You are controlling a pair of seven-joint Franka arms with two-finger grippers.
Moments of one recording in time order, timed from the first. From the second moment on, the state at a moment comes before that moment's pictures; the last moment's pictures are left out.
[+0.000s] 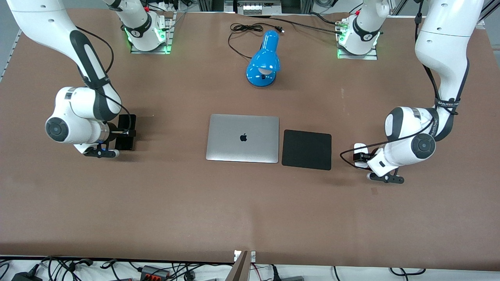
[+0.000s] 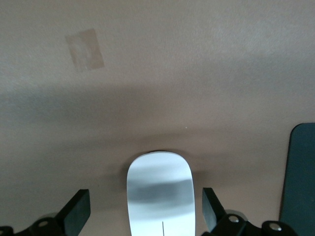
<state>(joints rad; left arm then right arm) 0.03 0.61 -0.09 -1.84 0.01 2.34 0.05 0.01 0.45 -0.01 -1.98 0.08 2.11 0.00</state>
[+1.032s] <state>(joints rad) 0.03 0.60 -0.12 -1.90 0.01 2.35 0.04 0.27 0.50 0.05 -1.95 0.10 2.19 0.49</state>
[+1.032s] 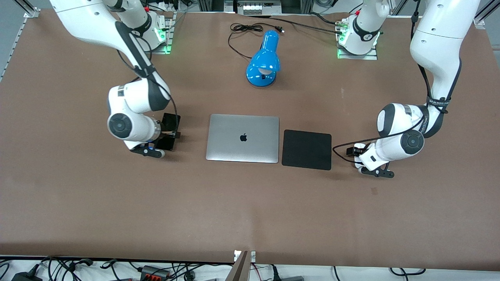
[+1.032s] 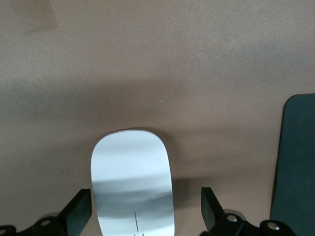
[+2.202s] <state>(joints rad) -0.02 0.57 -0.19 -1.76 0.01 2.17 -0.07 0.35 0.59 0.05 -1.90 0.17 2.24 0.55</state>
